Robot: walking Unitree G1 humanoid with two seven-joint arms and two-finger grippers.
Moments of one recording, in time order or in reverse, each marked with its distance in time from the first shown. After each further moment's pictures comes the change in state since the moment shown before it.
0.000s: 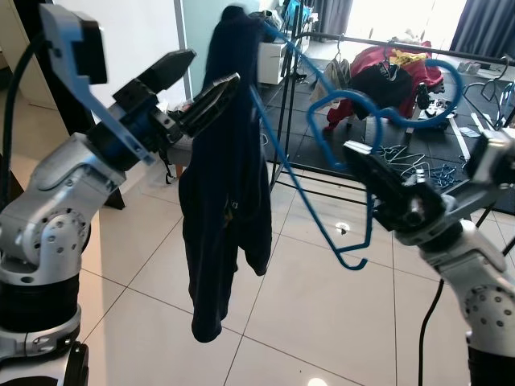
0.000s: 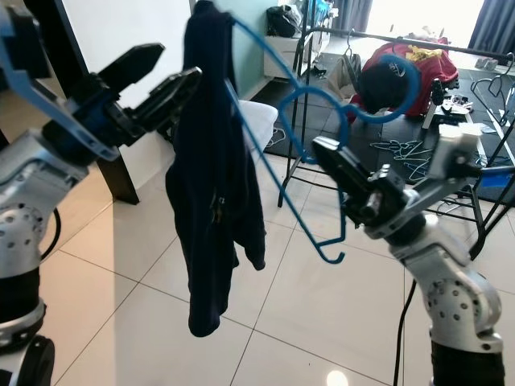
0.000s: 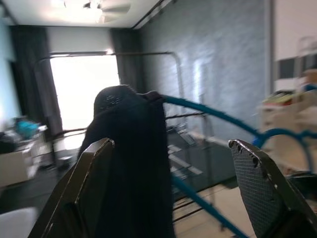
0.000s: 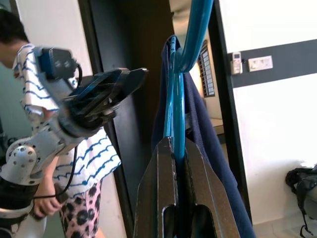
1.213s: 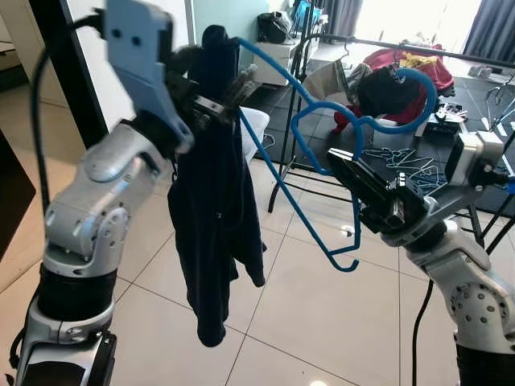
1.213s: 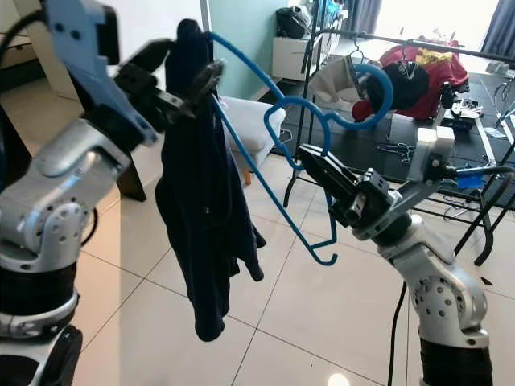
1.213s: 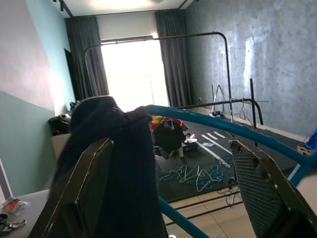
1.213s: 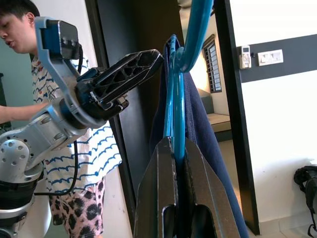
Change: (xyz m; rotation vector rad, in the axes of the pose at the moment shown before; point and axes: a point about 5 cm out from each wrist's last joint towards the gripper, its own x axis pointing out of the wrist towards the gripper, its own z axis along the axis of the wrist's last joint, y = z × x) left arm 0.029 -0.028 -0.004 0.053 0.051 0.108; right arm 0.004 -0.003 -0.007 -0.001 0.009 0.005
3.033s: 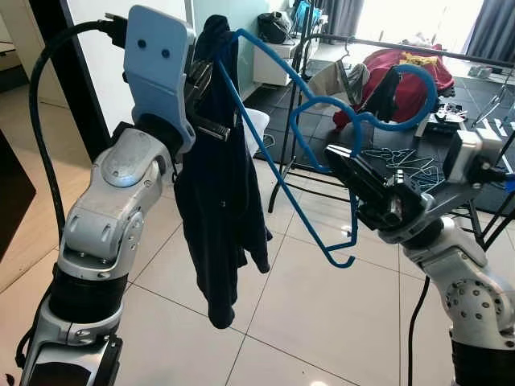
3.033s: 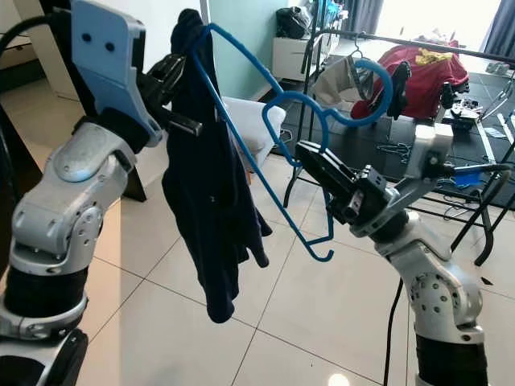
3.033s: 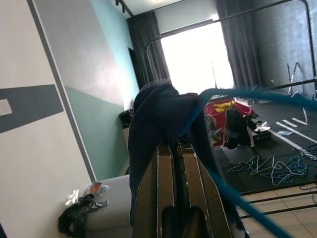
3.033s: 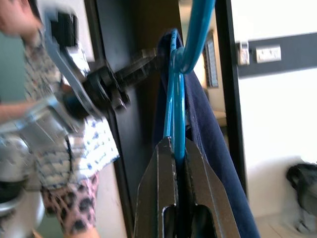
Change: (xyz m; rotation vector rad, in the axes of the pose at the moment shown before) left arm 0.002 0.013 -0.006 0.243 0.035 0.256; right arm 0.005 0.000 -0.006 -0.048 0.056 -0.005
